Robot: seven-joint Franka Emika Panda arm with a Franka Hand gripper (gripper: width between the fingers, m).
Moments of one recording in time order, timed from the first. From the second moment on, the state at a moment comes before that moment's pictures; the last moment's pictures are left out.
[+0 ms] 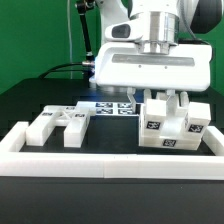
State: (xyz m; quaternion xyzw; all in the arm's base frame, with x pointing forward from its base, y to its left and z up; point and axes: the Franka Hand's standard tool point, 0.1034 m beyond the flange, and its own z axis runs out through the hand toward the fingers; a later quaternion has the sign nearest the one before) arm 0.556 0.027 0.066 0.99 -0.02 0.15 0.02
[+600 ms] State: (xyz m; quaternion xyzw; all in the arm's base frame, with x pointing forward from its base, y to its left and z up) arm 0.542 0.035 0.081 0.99 -0.03 -0.11 -0.04
